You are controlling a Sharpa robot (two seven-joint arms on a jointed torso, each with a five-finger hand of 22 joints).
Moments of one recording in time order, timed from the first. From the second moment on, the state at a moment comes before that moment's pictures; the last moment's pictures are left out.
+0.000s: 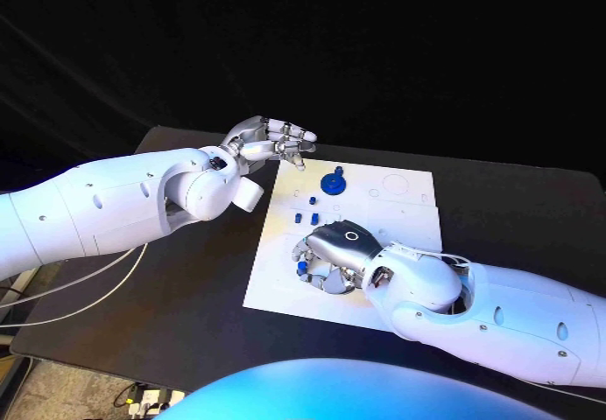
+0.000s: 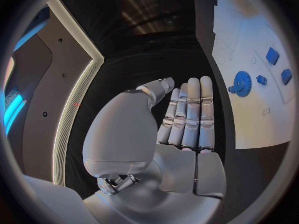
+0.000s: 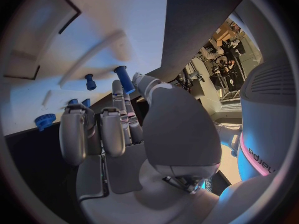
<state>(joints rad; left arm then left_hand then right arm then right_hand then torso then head) 1.20 -0.86 -0.02 1.47 -0.19 -0.16 0.30 1.37 -0.18 0.53 -0.02 0.24 0.91 0.21 0.25 0.27 1.08 0.14 0.25 0.09 0.97 0.06 0.94 0.35 0.18 0.87 0.16 0.83 0.52 1.06 -0.61 -0.15 1.74 -1.80 -0.32 -0.25 1.36 -0.26 0.49 0.21 0.08 0.99 0.16 0.13 0.36 1.22 0.09 0.08 0.11 1.46 0.00 1.42 1.28 0.04 1.47 0.10 1.37 1.31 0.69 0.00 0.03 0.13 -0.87</state>
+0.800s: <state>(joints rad) 1.20 -0.86 -0.02 1.47 -0.19 -0.16 0.30 1.37 -0.18 0.53 -0.02 0.24 0.91 0.21 0.25 0.27 1.08 0.14 0.25 0.09 0.97 0.06 0.94 0.35 0.18 0.87 0.16 0.83 0.52 1.08 -0.79 -0.13 1.88 -1.78 -0.44 -0.22 1.38 -0.26 0.39 0.21 0.13 0.95 0.17 0.11 0.35 1.12 0.10 0.11 0.11 1.47 0.01 1.39 1.22 0.05 1.47 0.11 1.27 1.31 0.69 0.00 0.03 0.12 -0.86</state>
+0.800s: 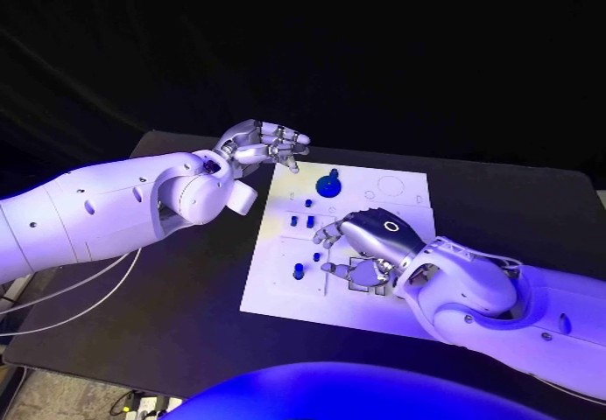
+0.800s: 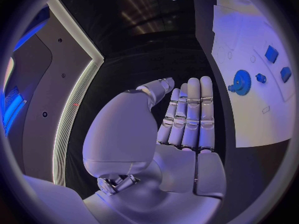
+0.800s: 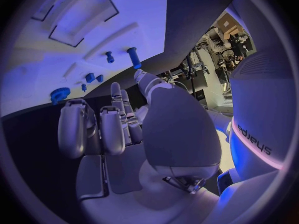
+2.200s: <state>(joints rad) 1.20 -0.88 -0.03 1.48 -0.21 -0.16 0.30 1.33 -0.19 0.51 0.00 0.24 0.91 0.21 0.24 0.27 1.08 0.14 0.25 0.10 0.97 0.06 0.94 0.35 0.18 0.86 0.17 0.80 0.49 1.04 -1.15 -0.14 1.96 -1.33 -0.46 -0.39 1.22 -0.18 0.24 0.29 0.23 0.89 0.11 0.38 0.60 1.40 0.03 1.23 1.28 1.47 -0.05 1.49 1.31 0.01 1.47 0.06 1.55 1.31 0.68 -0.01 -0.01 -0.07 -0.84</state>
